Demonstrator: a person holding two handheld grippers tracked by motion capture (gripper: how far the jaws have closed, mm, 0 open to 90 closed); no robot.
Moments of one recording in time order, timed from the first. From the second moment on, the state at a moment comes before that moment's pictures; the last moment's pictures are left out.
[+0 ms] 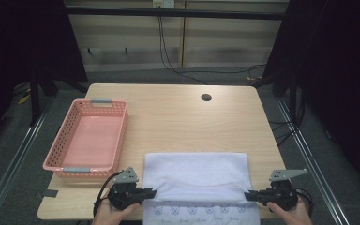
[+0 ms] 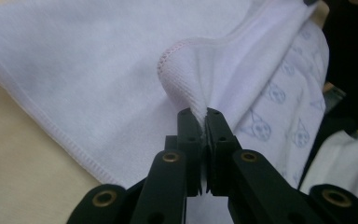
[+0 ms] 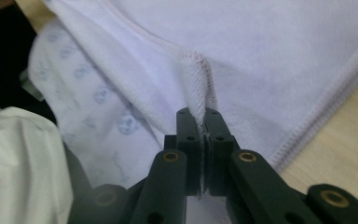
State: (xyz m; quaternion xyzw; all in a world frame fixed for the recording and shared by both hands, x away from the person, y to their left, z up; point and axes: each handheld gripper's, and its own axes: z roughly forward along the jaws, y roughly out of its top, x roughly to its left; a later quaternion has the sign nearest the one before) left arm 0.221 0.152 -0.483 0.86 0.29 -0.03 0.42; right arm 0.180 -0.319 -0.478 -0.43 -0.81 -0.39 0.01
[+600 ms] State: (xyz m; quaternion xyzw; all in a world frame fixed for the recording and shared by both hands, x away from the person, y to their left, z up) left arm 0.248 0.140 -0.495 0.86 0.33 -0.01 0.39; right arm 0.200 -0.304 -0.492 -0.44 -0.82 -0.36 0.00
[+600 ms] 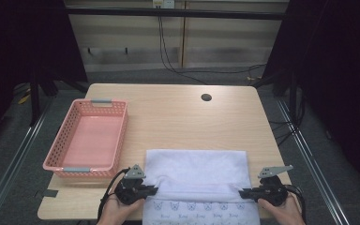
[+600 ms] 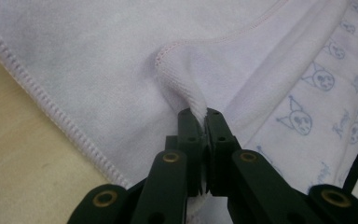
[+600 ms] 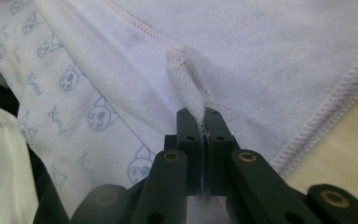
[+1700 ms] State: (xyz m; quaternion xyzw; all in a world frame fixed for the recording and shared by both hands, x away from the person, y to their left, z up) left arm 0.394 0.103 -0.493 0.86 0.38 0.09 0.34; right arm 0.332 -0.307 -0.497 -0.50 -0.79 -0.35 -0.08
